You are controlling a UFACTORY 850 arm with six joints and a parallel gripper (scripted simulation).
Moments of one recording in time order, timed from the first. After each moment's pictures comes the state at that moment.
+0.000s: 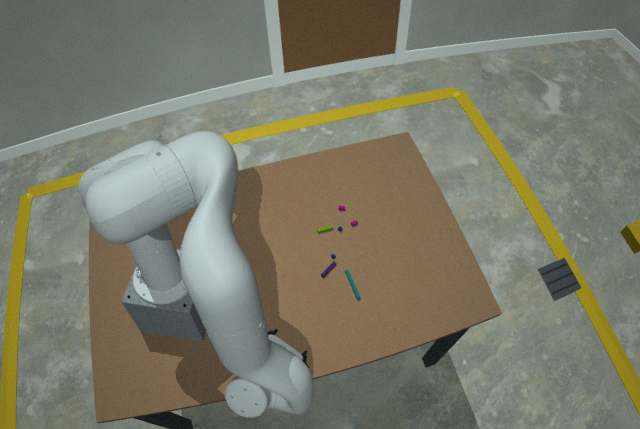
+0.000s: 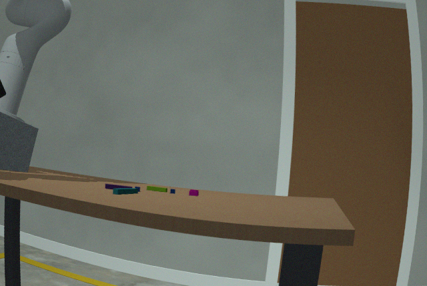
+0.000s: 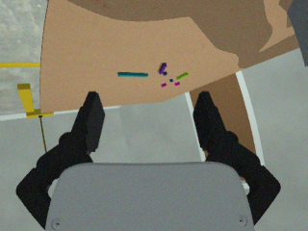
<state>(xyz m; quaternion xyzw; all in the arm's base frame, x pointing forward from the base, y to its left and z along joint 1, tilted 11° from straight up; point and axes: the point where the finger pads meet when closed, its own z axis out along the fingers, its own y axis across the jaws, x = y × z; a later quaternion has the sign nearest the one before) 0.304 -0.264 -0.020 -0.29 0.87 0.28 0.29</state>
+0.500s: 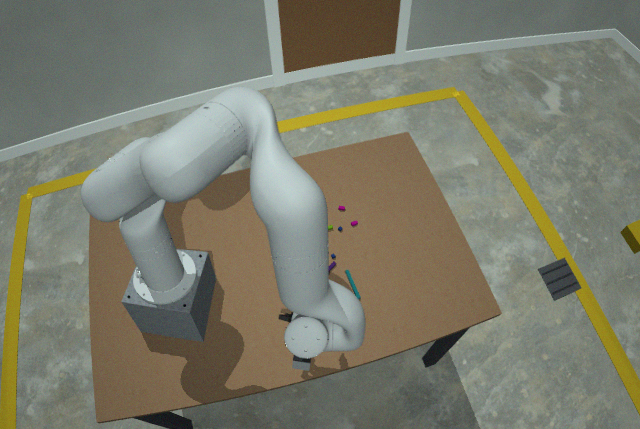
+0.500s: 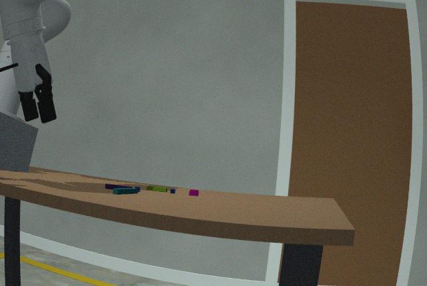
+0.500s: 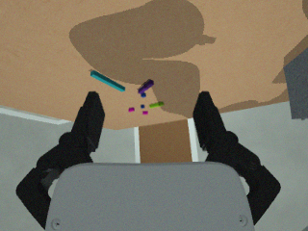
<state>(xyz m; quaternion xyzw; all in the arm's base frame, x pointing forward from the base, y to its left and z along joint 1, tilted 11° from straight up) 0.387 -0.199 -0.032 -0.52 0.80 0.20 0.24</state>
